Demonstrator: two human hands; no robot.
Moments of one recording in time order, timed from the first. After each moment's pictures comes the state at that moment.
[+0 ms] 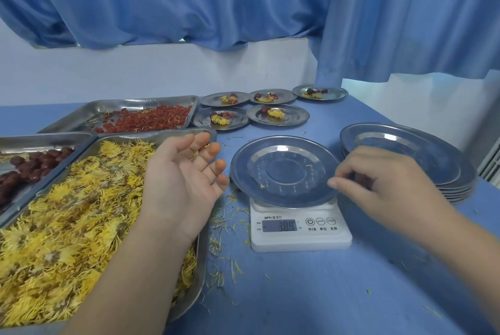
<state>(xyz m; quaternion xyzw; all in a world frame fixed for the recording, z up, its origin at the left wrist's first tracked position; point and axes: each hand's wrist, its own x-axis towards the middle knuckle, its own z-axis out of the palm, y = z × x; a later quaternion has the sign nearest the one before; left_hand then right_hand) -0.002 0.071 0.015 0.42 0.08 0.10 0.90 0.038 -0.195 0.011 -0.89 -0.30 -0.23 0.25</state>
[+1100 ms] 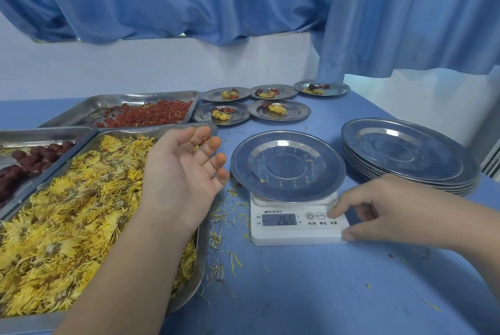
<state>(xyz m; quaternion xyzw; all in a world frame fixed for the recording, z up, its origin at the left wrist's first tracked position) -0.001 0.070 0.015 0.43 0.08 0.10 0.90 0.037 -0.213 0.013 -0.94 -0.30 0.10 0.14</state>
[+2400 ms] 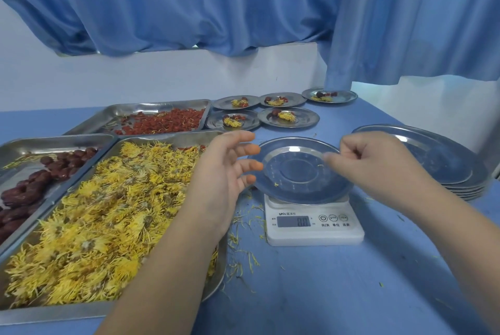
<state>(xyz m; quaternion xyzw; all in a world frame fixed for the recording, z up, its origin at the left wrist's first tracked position) -0.006 0.053 0.020 0.55 0.00 0.13 0.82 0.052 -0.162 0.025 -0.88 -0.23 -0.21 0.35</state>
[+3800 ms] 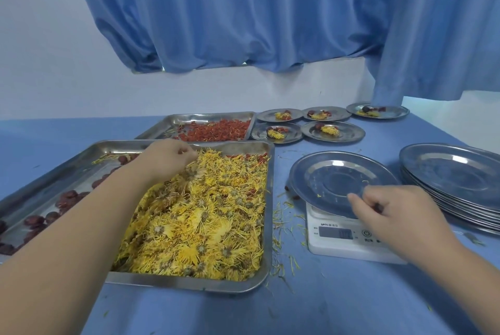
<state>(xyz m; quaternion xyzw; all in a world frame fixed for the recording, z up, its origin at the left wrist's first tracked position) -0.002 0.249 0.040 0.97 0.15 0.11 0.17 0.036 -0.142 -0.018 -0.88 -0.29 -0.27 0.25</state>
